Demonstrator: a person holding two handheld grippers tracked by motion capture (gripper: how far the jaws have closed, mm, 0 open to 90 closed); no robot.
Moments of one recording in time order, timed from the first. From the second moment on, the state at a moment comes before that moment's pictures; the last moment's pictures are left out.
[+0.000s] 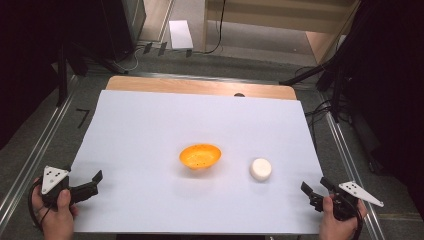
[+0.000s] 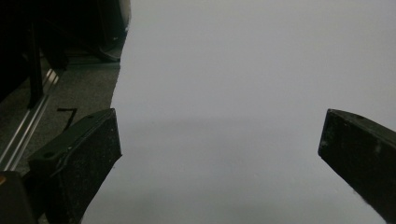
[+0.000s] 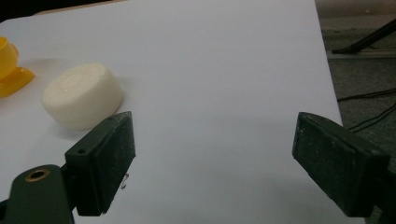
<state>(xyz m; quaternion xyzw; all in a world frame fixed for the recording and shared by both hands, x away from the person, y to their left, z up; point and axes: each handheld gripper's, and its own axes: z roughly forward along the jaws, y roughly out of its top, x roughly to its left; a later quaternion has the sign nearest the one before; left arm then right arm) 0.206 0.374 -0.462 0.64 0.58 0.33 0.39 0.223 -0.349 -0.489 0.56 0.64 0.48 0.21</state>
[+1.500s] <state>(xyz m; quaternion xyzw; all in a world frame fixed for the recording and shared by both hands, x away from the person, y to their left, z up) 0.208 0.374 -0.462 0.64 0.58 0.33 0.38 0.282 -0.275 -0.447 0.49 0.82 0.28 0.09</state>
